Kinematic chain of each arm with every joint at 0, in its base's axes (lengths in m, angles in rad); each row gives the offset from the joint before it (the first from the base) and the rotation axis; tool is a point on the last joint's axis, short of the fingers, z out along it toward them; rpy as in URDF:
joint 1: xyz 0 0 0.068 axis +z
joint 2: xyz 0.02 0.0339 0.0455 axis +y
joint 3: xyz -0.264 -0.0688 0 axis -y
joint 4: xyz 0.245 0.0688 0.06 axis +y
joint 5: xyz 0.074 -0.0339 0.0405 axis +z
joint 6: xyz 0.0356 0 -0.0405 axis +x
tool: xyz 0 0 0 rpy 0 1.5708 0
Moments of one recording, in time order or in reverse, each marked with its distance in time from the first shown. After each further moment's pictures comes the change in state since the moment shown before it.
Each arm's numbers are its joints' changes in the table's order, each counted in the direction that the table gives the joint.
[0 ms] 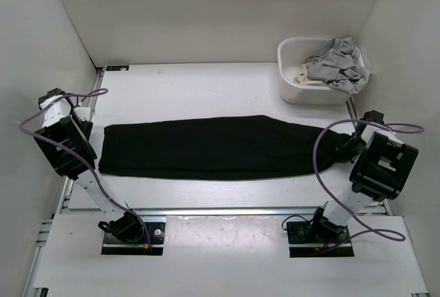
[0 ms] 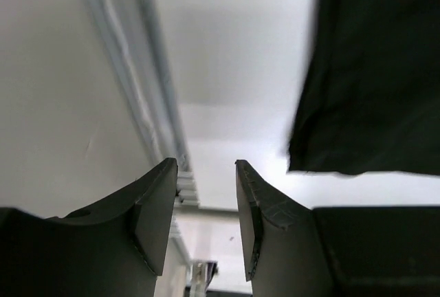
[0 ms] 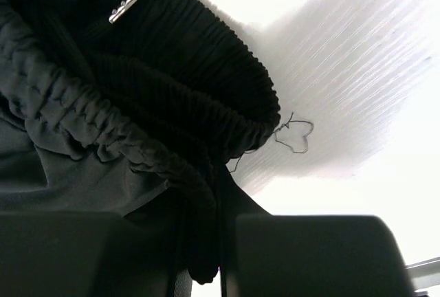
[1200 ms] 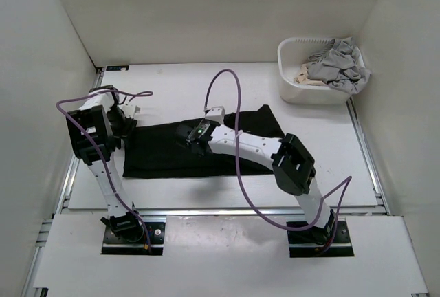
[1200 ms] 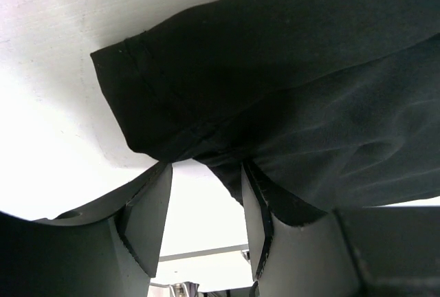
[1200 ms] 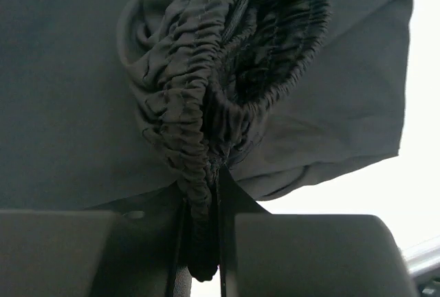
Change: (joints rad) left arm -0.345 0.130 -0.032 -0.013 -0.167 -0.166; right arm 1.591 0.422 0.861 0.592 -0.850 0.581
